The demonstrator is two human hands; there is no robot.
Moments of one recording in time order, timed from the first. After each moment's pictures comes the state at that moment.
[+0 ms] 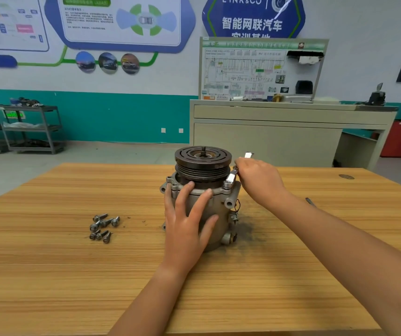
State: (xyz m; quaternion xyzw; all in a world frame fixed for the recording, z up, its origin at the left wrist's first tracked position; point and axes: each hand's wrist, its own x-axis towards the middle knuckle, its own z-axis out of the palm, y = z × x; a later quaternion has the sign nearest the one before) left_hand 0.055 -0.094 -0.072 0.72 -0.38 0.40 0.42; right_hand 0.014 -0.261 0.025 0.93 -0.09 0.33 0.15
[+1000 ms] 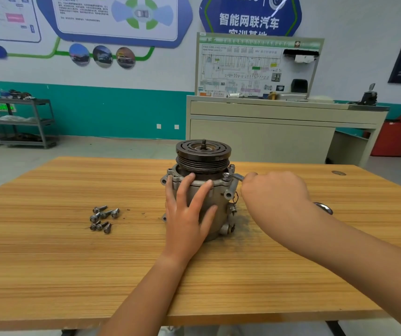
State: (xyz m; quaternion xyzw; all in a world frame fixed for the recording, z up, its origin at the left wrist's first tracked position) left_hand 0.053 -0.093 -0.071 0.71 -0.39 0.41 0.43; right_hand -0.088 -0.152 0.079 0.95 -0.17 0.03 0.27
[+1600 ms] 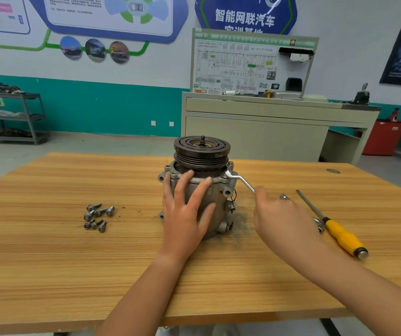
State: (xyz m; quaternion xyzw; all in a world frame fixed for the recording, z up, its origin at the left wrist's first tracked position) left_hand 0.055 -0.092 -0.072 0.70 -0.39 0.41 0.43; right_hand -0.091 -0.188 0.013 0.94 -0.23 0.15 0.20
